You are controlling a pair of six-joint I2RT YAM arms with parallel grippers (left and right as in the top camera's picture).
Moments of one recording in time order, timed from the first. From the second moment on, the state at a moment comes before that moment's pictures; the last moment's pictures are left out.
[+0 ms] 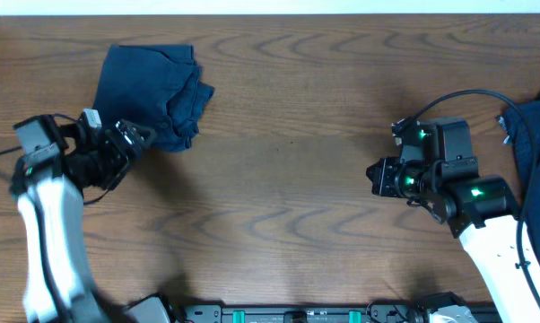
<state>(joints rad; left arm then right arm) 0.47 1.32 1.00 -0.76 0.67 -0.26 0.21 1.13 0.96 -0.85 -0.34 0.37</state>
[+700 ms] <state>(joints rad) 0.30 0.64 1.08 -1.18 0.38 -0.06 0.21 0.92 1.30 -1.04 -0.38 0.19</state>
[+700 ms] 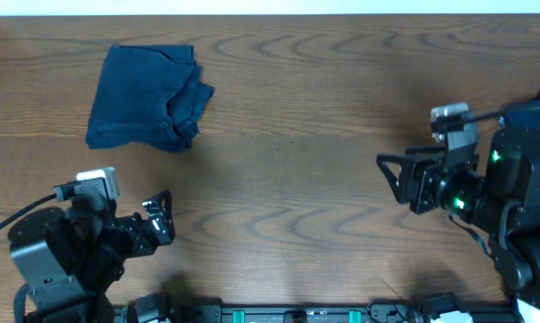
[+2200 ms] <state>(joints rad) 0.30 0.66 1.07 -1.18 0.36 -0.05 0.21 0.53 0.77 -0.51 -0.41 -0.23</state>
